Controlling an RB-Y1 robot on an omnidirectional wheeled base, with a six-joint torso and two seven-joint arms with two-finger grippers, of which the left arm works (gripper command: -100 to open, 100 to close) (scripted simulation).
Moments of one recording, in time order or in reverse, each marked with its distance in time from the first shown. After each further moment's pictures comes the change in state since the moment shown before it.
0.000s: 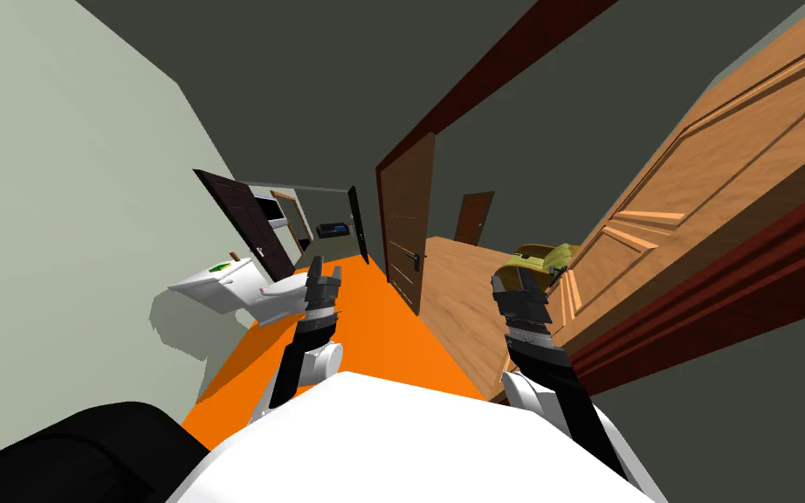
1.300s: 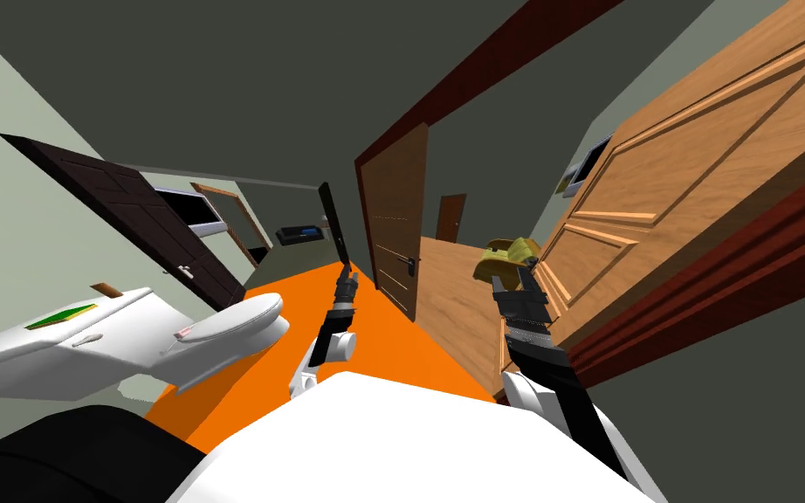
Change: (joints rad) arm -0.184 0.060 -0.005 0.318 -0.003 0.020 0.004
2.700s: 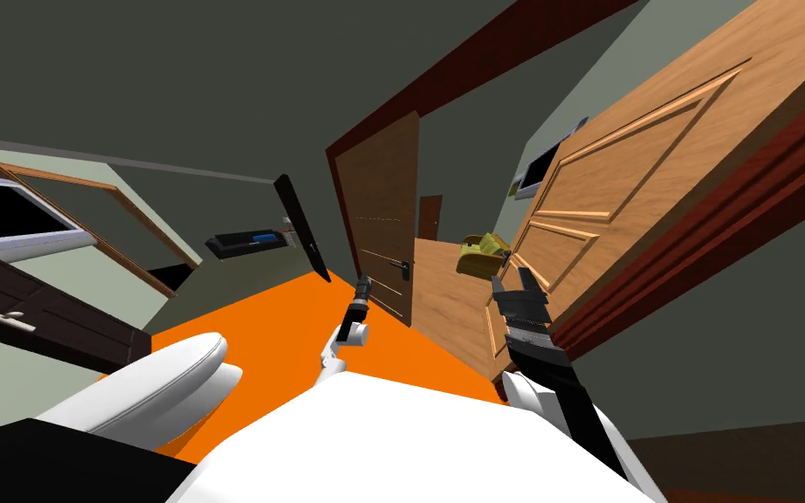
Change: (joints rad) arm -0.229 0.025 -0.004 0.406 -0.003 0.012 0.007
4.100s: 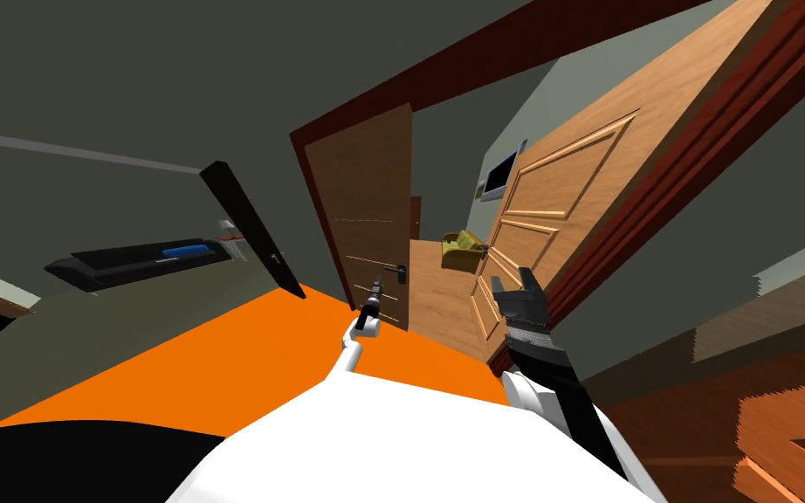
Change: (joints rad) arm -0.221 -0.028 -0.006 0.380 -0.006 0.021 0.001
